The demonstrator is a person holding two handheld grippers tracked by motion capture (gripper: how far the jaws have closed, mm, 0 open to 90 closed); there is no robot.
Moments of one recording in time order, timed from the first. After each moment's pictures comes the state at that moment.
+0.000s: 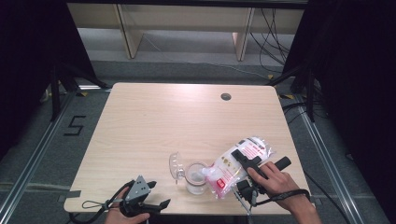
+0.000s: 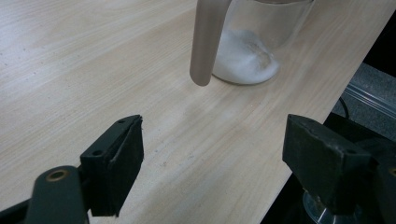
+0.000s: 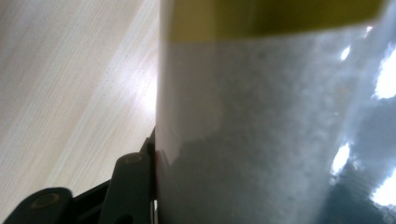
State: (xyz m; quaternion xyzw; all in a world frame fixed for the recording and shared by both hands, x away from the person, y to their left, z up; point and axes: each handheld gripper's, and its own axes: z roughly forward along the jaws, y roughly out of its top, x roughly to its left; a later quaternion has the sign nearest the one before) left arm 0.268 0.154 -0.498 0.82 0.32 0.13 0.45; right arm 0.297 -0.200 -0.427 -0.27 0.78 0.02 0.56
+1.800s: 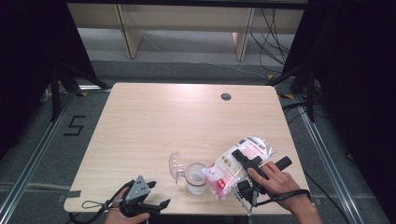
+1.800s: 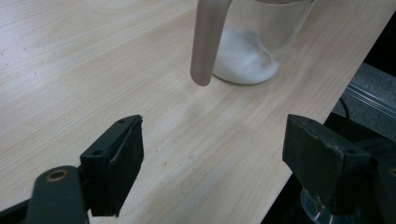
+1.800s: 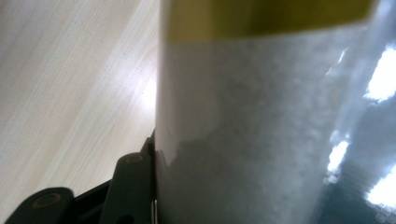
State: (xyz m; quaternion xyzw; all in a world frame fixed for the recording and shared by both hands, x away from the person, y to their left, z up) left arm 0.269 0.155 -0.497 0.83 0.32 0.13 0.44; right arm 0.296 -0.199 -0.423 -0.29 0.78 0.01 0.56
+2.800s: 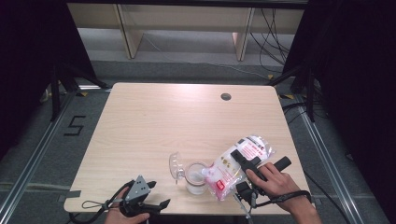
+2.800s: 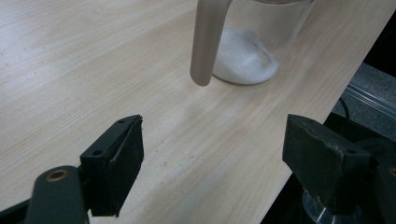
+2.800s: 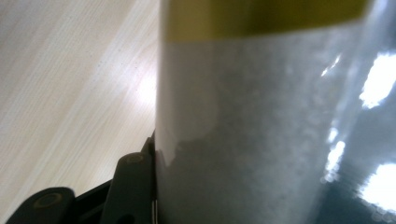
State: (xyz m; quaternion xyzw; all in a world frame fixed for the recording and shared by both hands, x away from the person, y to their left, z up) left arm 0.269 0.154 -0.499 0.82 0.32 0.13 0.45; right arm 0.291 -0.196 -0.421 -0.29 0.77 0.00 0.57
